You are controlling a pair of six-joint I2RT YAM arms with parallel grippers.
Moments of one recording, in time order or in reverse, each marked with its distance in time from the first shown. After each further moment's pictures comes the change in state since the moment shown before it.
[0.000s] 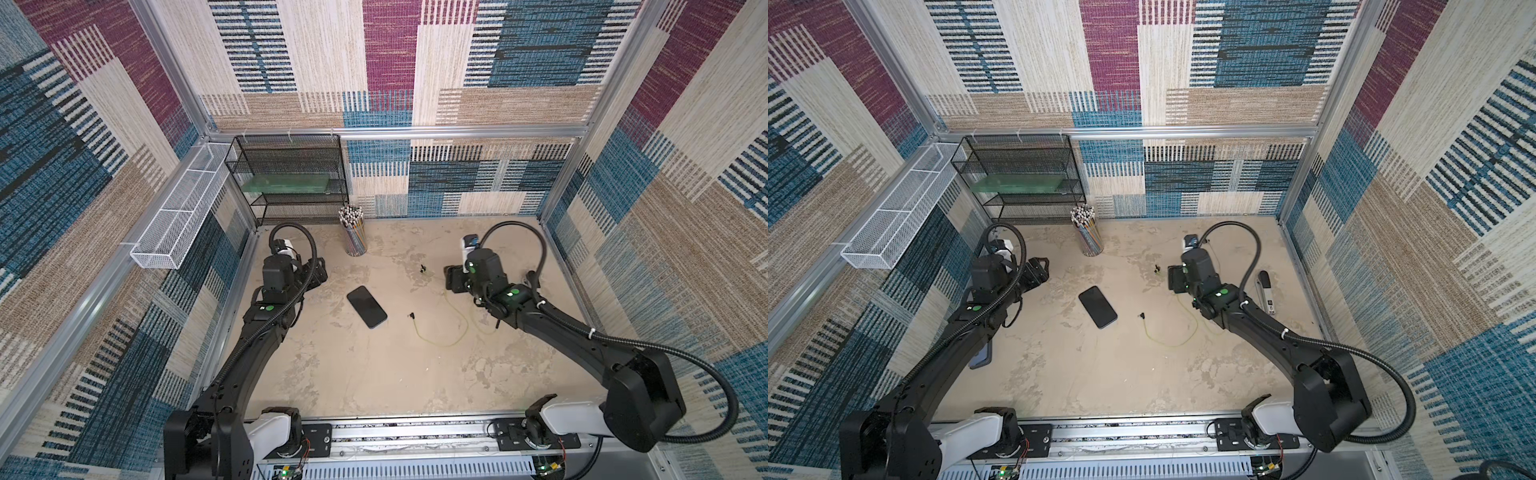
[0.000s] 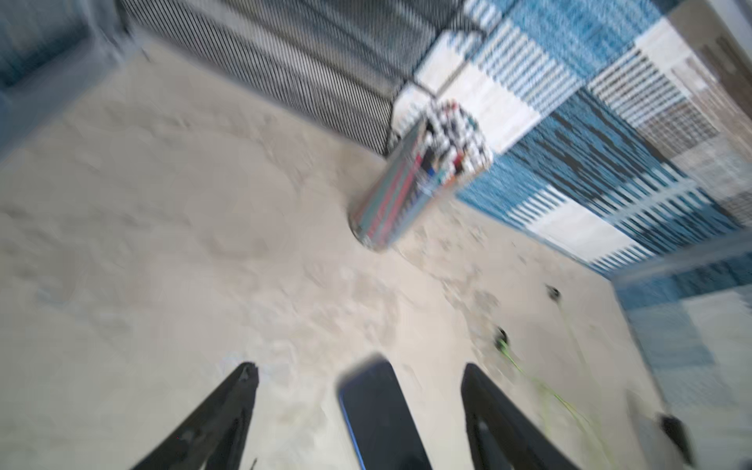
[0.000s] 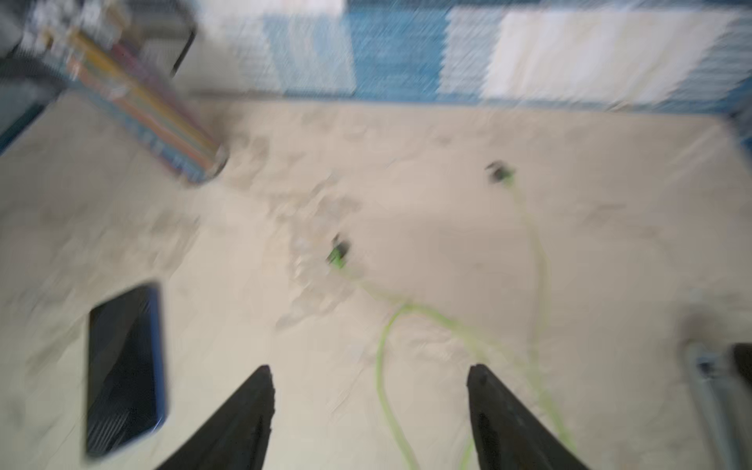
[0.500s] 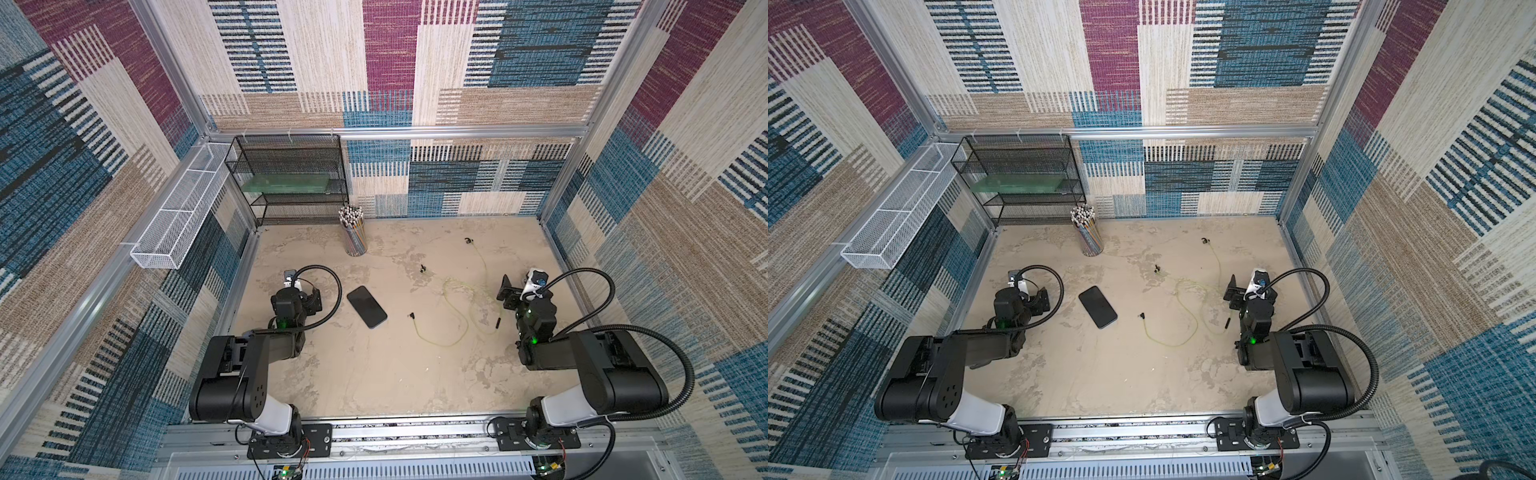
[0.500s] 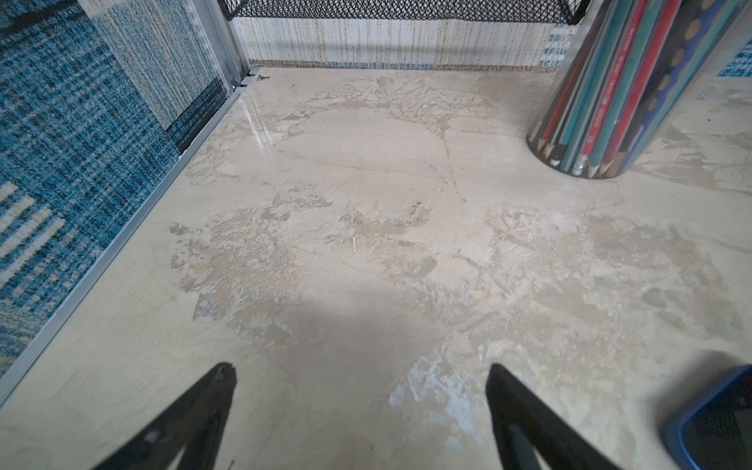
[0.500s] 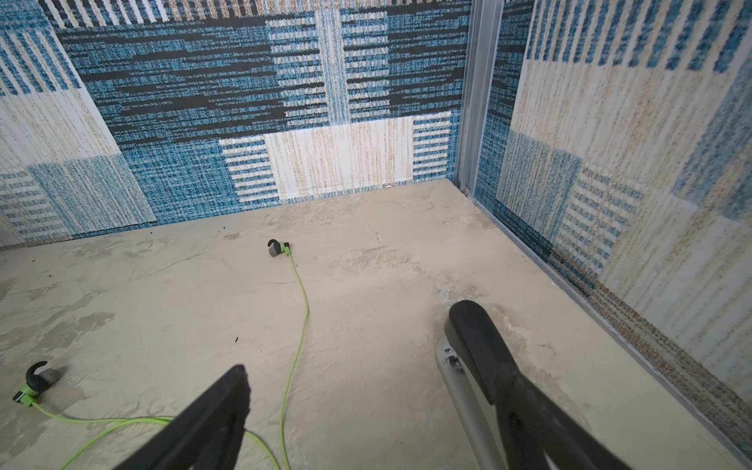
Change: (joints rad) left arm 0.080 0.312 -0.322 0.682 -0.322 0.553; right arm -0.587 0.045 -0.762 1.458 0.002 -0.233
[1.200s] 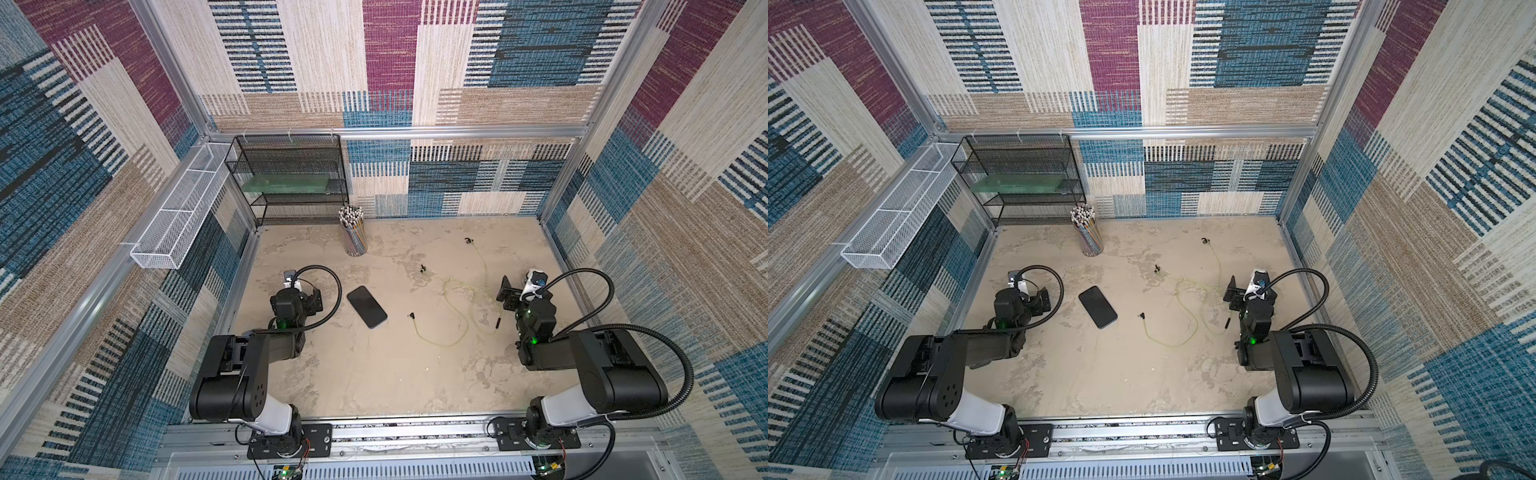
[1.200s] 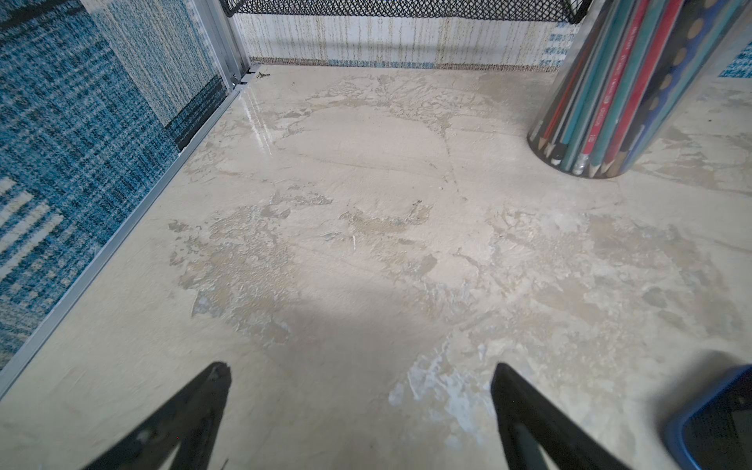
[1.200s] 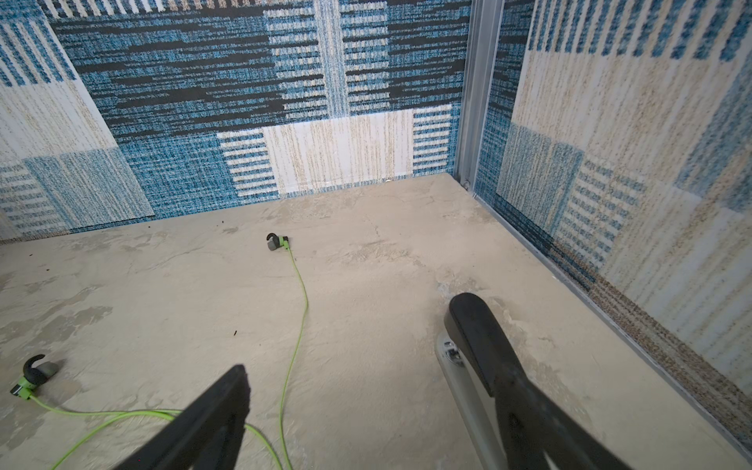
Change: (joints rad) left arm 0.000 0.052 -0.055 0.118 -0.003 -0.020; right arm -0.016 0.053 -0.010 0.027 -0.019 0.015
